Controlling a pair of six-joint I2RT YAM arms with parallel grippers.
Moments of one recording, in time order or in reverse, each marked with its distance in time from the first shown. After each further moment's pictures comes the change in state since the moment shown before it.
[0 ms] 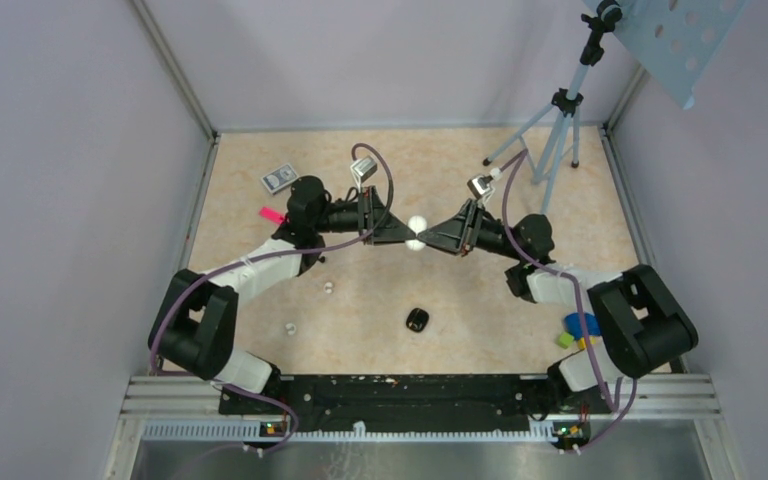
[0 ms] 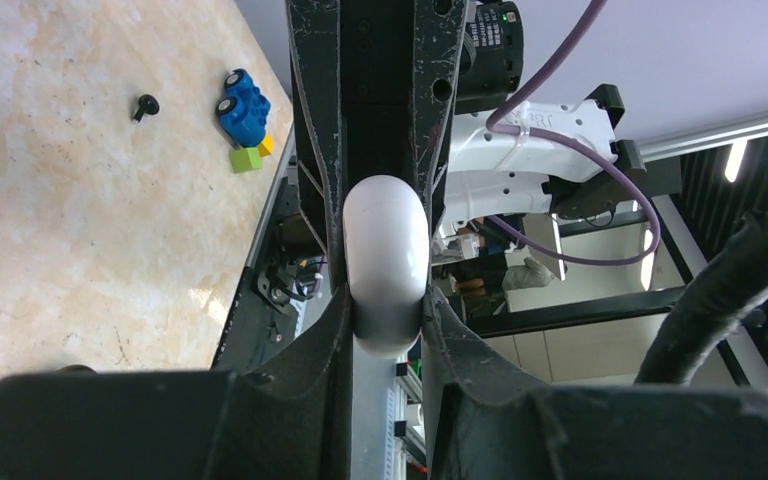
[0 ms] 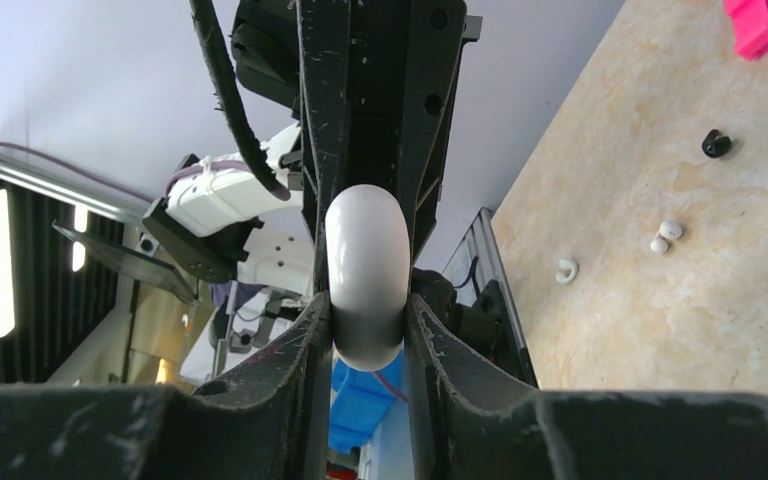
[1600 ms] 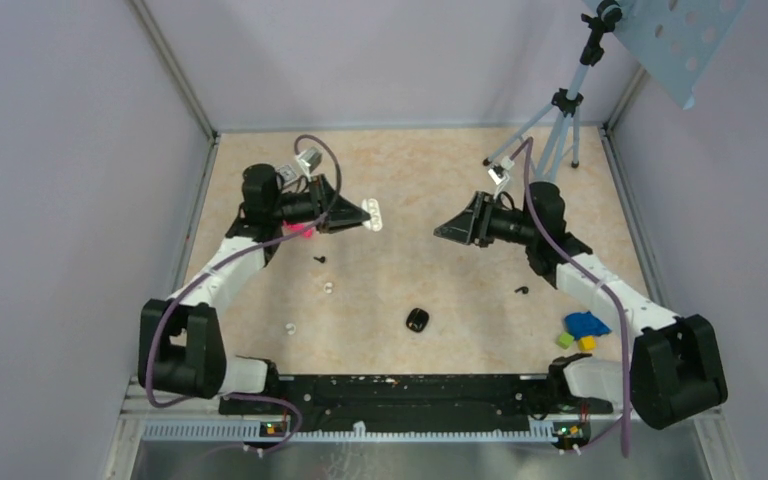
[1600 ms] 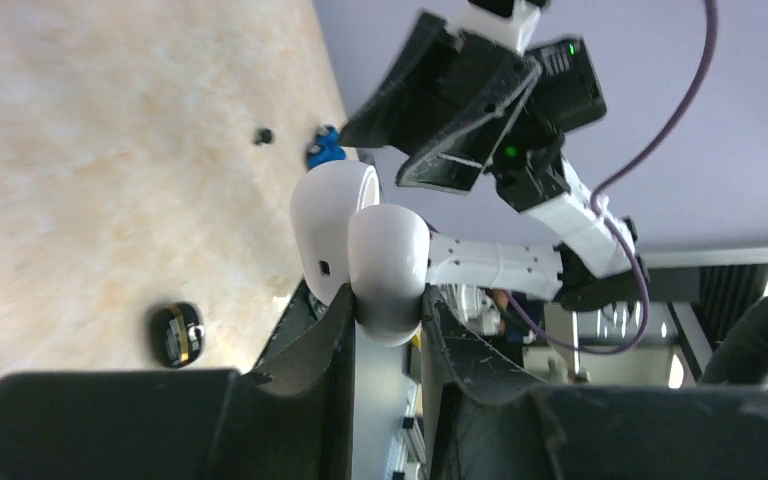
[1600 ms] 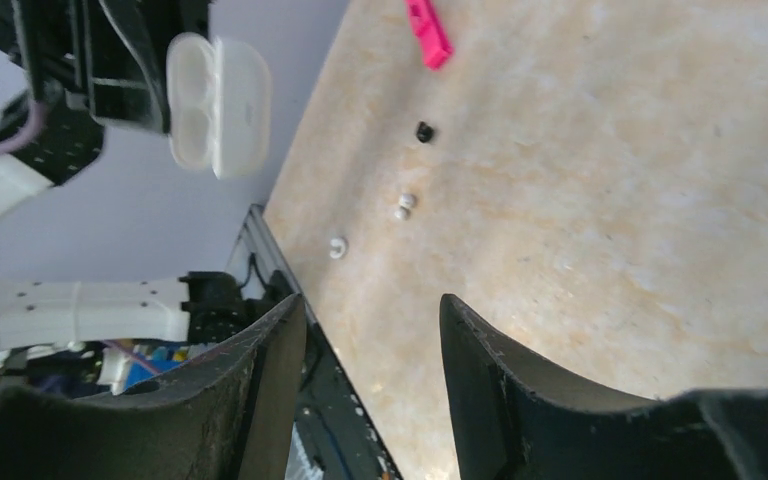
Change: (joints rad) left arm 0.238 -0.106 0.021 -0.357 0.022 0.153; right arm -0.103 -0.205 0.203 -0.958 0.080 -0.663
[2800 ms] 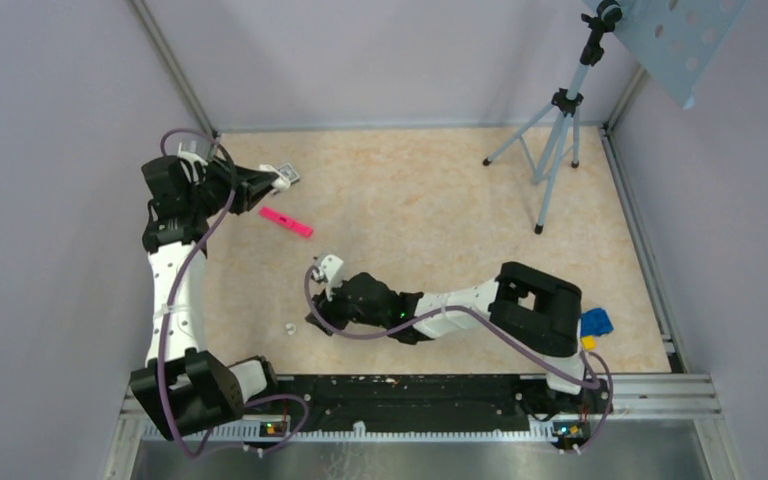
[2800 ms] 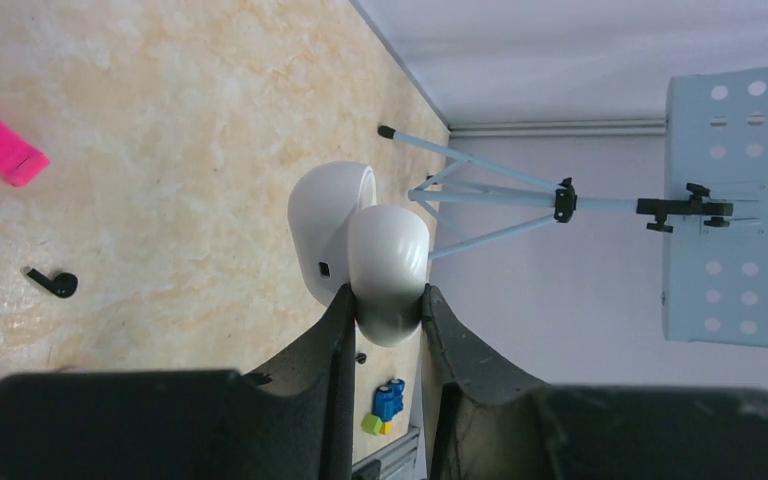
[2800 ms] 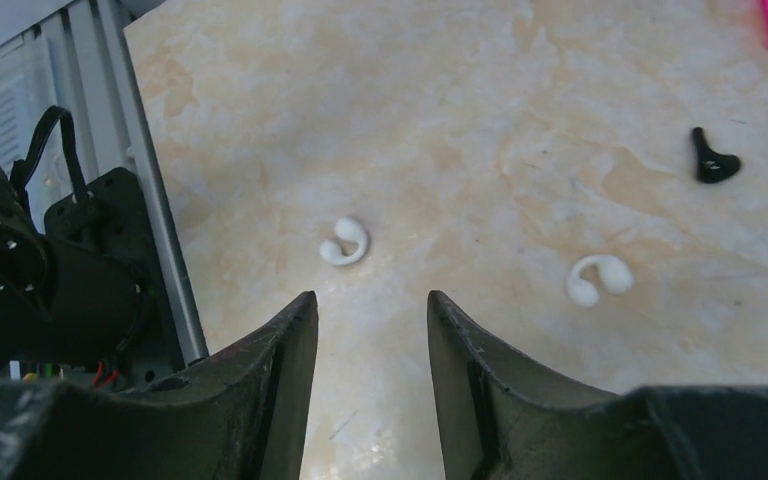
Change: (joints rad) left arm 0.511 -0.199 0.240 -0.679 -0.363 0.124; right arm 0.906 0.660 0.323 0.267 0.781 -0.457
